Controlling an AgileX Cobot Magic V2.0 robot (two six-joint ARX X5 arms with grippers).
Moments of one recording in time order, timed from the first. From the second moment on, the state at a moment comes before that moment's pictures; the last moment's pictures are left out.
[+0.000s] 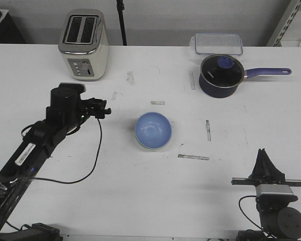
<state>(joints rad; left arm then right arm) -0.27 1.35 1.24 -0.30 0.09 -0.22 0.01 0.12 0.36 -0.12 0.03 -0.07</state>
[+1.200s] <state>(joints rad) 0.03 0.36 0.42 -0.04 0.06 0.09 0.01 0.12 0.36 -0.12 0.03 -0.06</state>
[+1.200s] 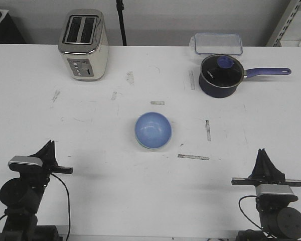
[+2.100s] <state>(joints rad) -0.05 0.22 0.25 0.16 -0.02 0.09 0.01 0.12 0.36 -0.12 0.03 -0.06</state>
